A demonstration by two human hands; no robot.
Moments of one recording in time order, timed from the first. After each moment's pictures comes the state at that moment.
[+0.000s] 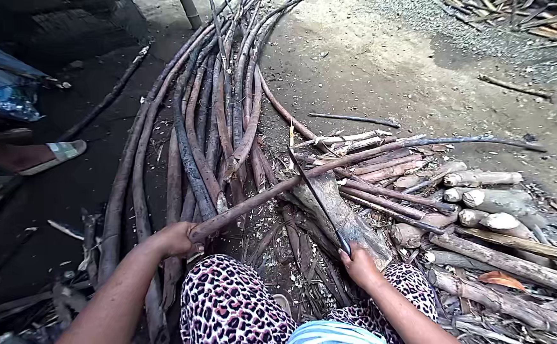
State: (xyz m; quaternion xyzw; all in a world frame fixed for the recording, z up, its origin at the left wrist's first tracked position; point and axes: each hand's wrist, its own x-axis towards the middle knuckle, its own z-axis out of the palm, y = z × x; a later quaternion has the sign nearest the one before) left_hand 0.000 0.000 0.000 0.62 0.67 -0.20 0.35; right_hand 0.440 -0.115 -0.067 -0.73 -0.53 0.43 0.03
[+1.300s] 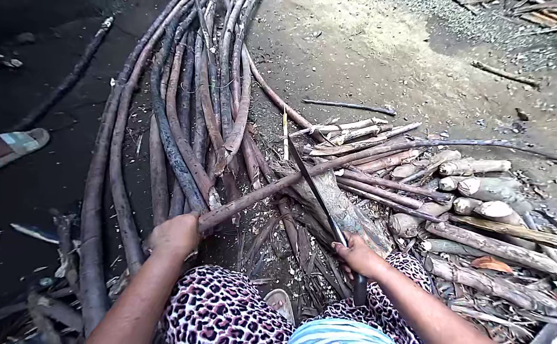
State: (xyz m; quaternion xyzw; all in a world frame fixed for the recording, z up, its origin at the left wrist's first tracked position) left_hand 0.051 -0.005 -0.001 0.62 0.73 -0.26 0.13; right_hand 0.424 -0.102 -0.034 -0.66 -0.39 0.63 0.14
